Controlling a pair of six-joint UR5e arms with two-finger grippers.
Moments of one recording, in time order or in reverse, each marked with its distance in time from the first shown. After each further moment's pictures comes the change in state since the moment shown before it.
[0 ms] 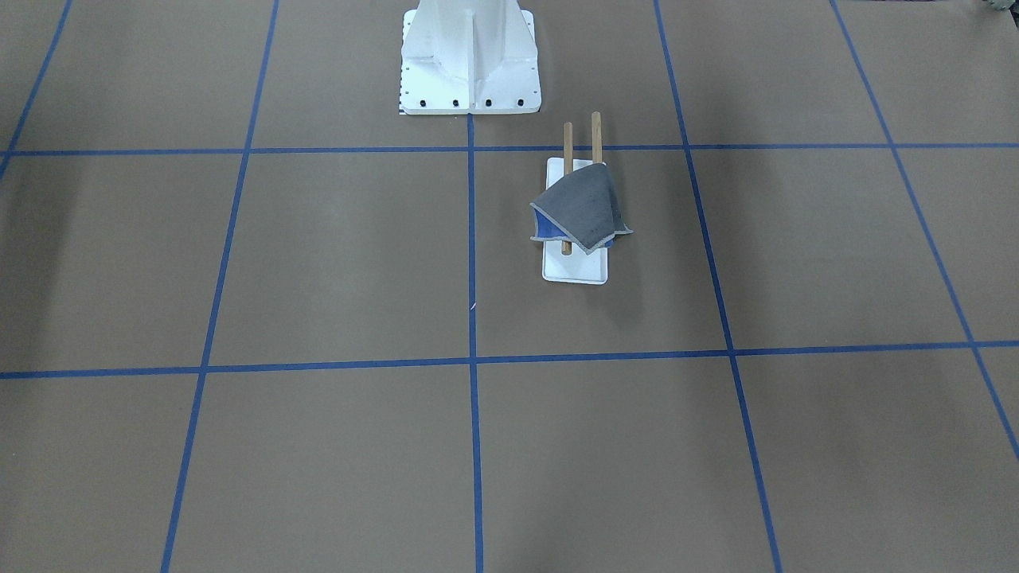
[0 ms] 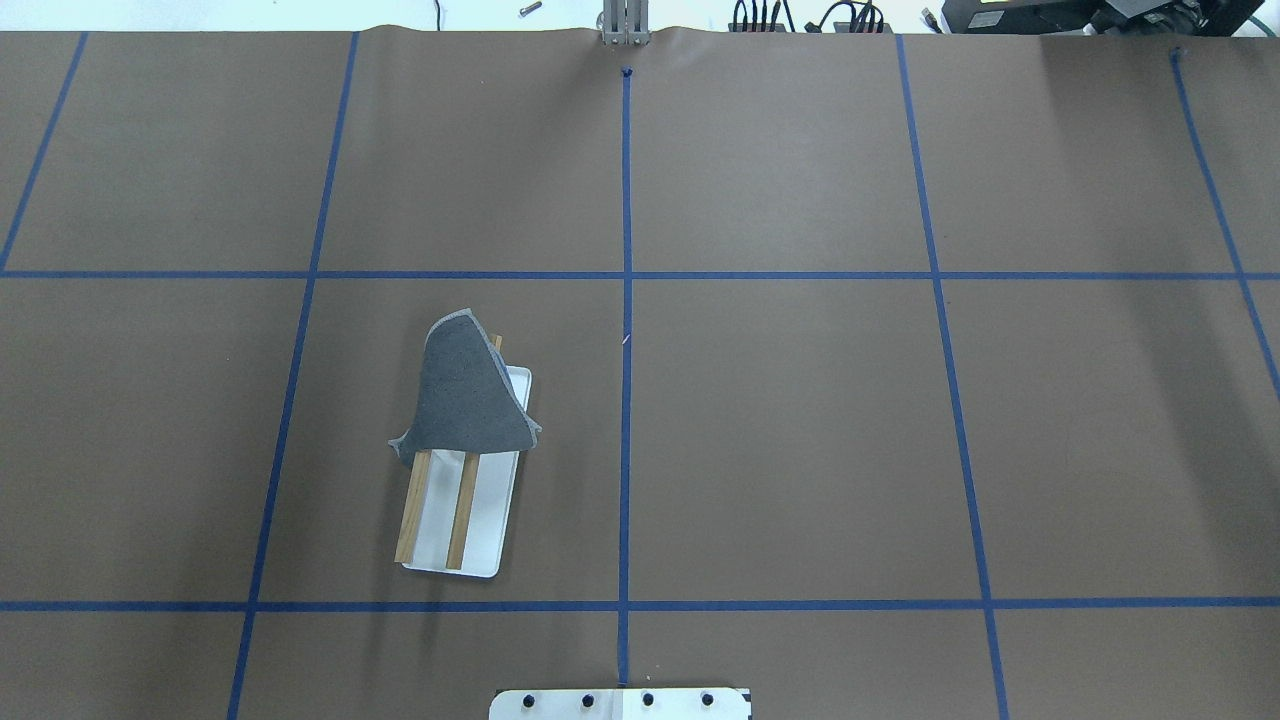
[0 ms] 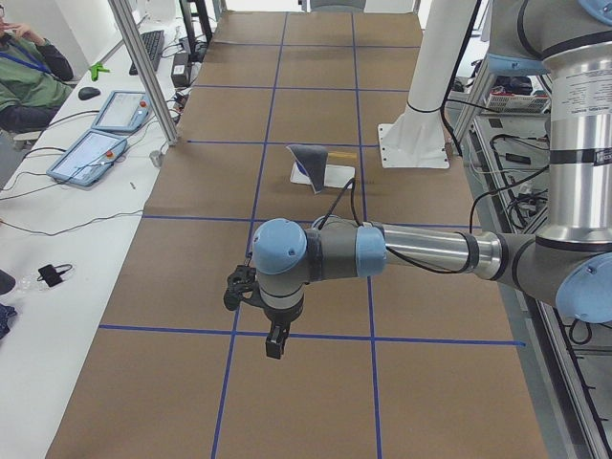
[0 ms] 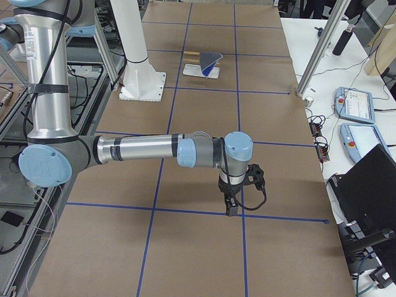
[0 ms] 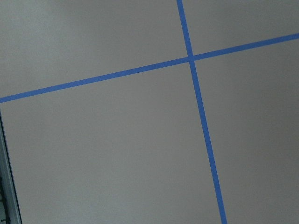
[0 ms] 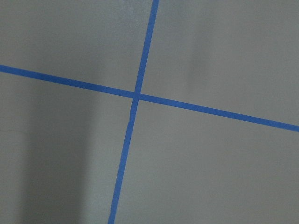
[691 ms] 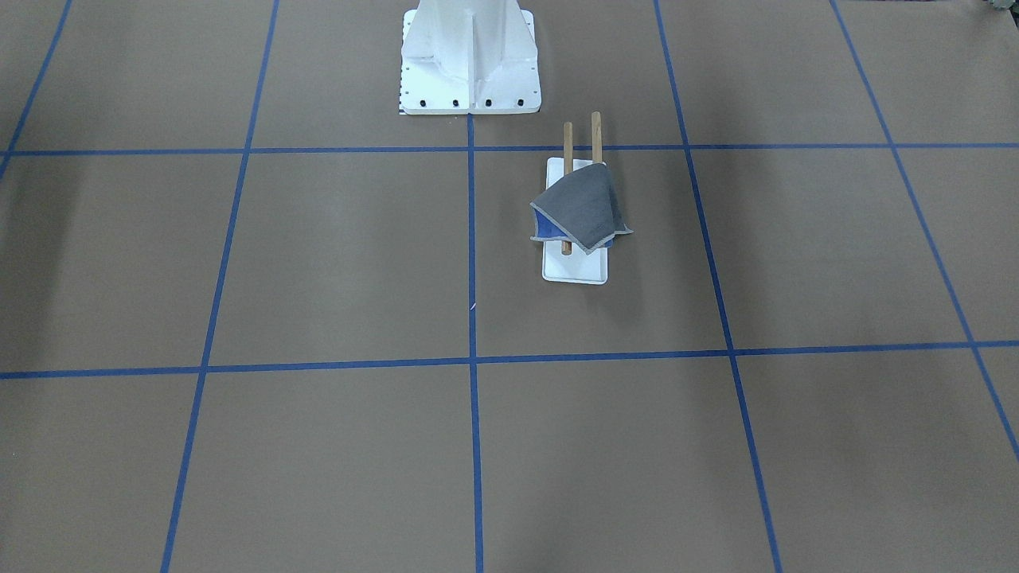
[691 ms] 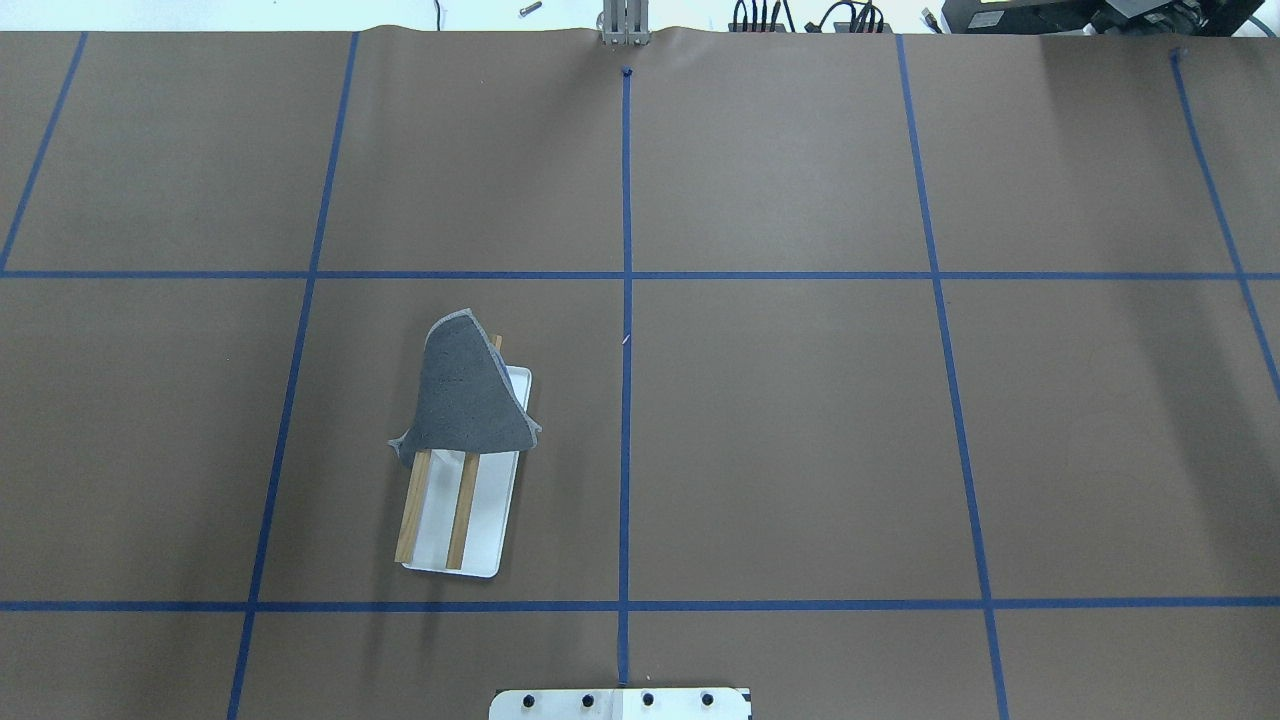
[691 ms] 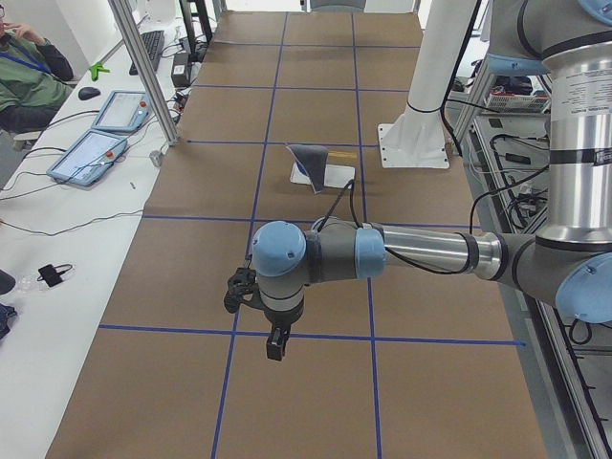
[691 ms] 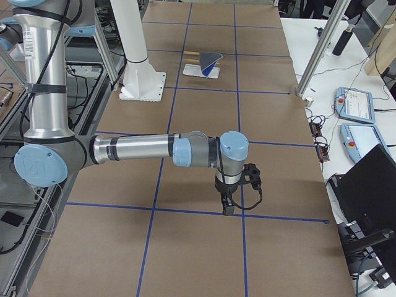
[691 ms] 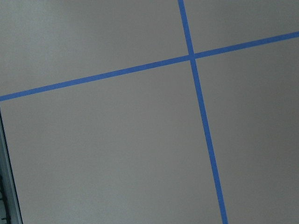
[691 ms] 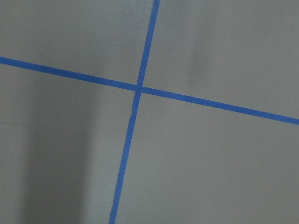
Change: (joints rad) left arm 0.003 0.000 0.011 0.000 0.003 -0.001; right arm 0.000 -0.025 0.025 -0.001 0.003 0.000
